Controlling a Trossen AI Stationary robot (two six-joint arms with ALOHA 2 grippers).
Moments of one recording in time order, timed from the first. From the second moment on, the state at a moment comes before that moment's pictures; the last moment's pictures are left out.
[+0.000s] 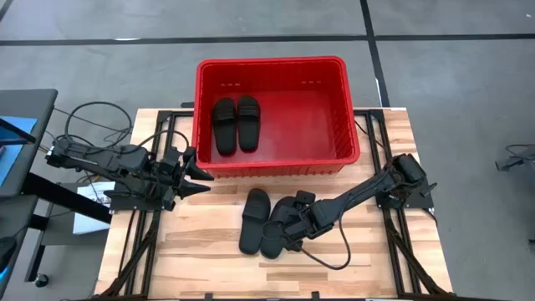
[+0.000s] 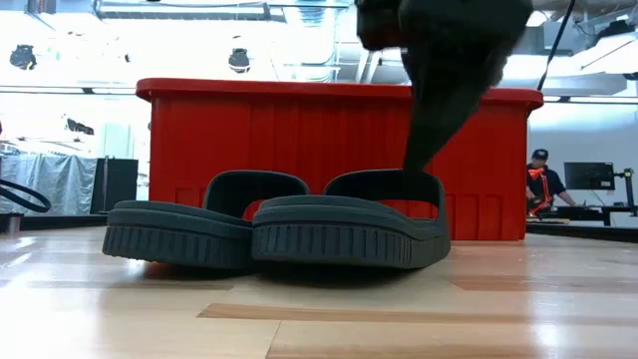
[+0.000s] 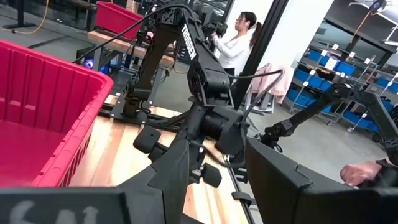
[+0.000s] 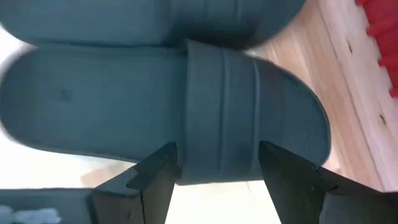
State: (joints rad) left arm -0.26 0.66 0.74 -0.08 -0.07 -0.36; right arm 0.44 1.92 1.40 -0.81 0.31 0.65
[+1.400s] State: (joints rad) left arm -0.26 0.66 0.74 -0.12 -0.07 -0.38; right arm 0.42 1.94 1.58 -0.98 0.20 0.54
